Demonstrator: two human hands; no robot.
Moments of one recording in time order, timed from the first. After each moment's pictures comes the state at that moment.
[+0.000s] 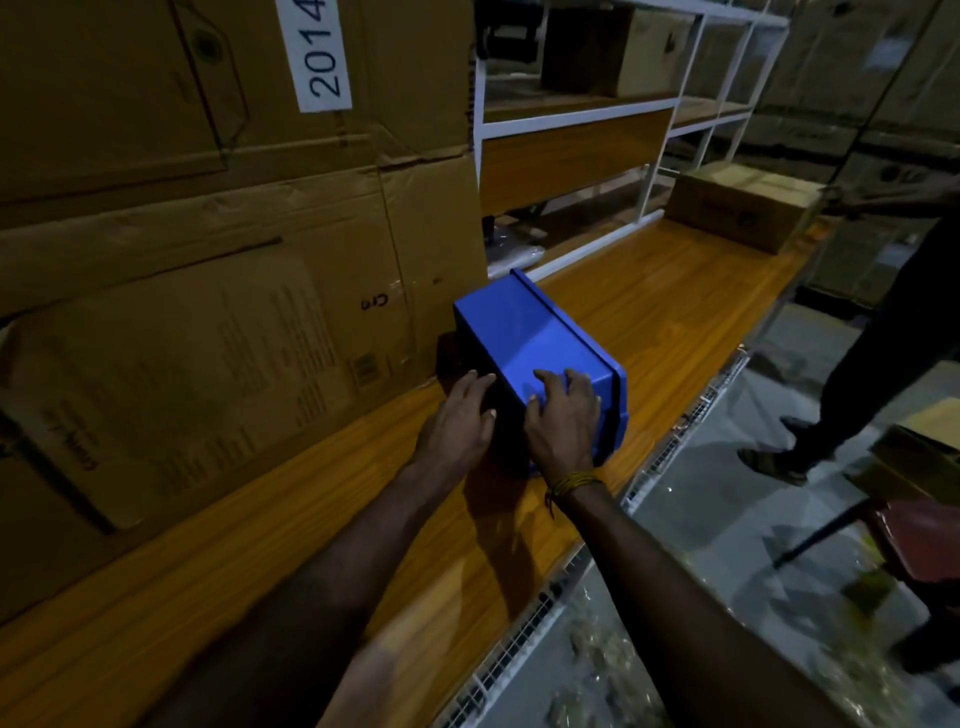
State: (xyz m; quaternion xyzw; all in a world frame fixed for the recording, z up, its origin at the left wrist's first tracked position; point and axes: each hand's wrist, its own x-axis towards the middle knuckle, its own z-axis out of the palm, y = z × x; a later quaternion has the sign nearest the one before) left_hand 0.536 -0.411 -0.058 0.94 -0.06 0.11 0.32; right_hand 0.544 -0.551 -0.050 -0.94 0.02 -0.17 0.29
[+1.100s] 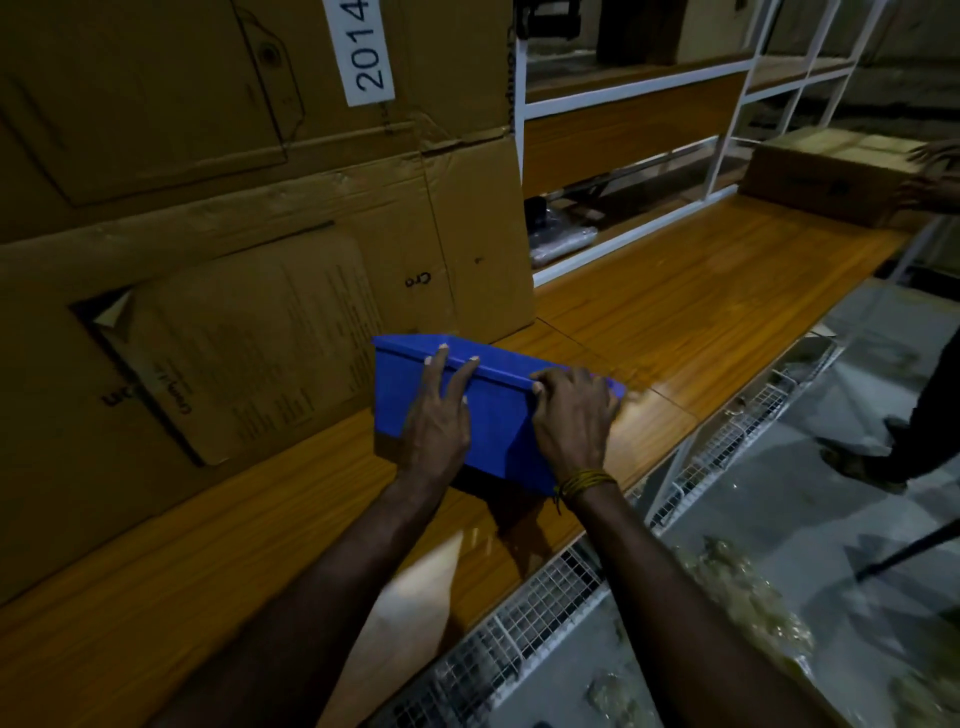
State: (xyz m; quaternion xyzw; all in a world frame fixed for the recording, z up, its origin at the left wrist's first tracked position) left_hand 0.461 -0.393 -0.065 0.94 0.03 0.25 0.23; right_hand 0.489 -0.550 -0.039 -0.94 -0.04 -0.18 0.27
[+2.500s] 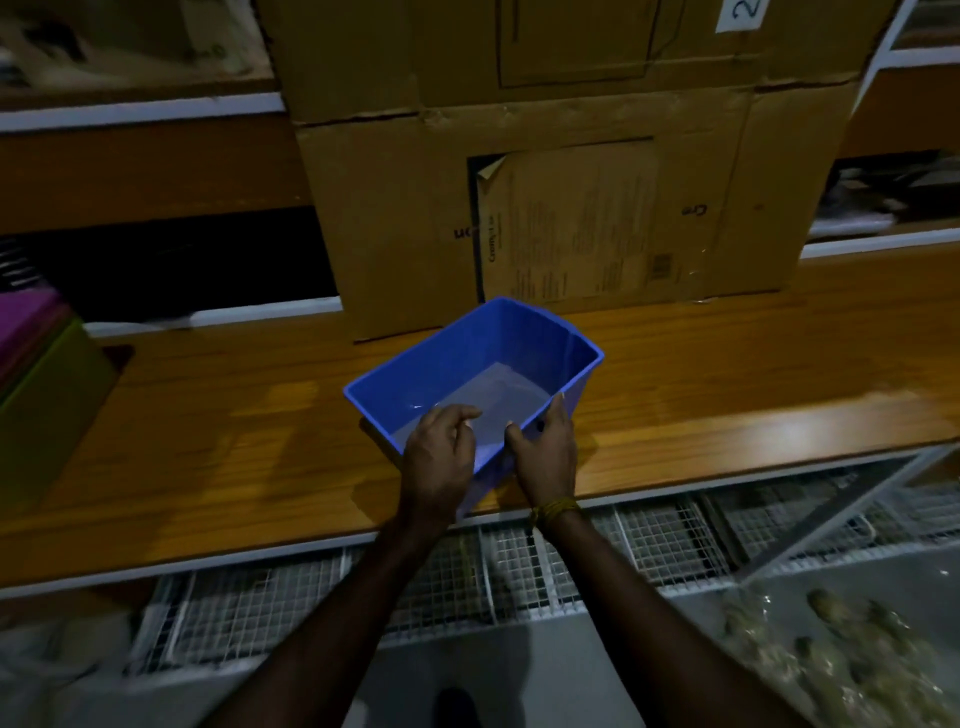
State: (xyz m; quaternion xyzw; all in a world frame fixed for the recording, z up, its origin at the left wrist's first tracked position) left_hand 0.080 -0.287 -0.079 0.84 0.29 0.33 0.33; right_hand 0.182 -0.367 -0.110 -0.82 -0.16 0.11 0.54
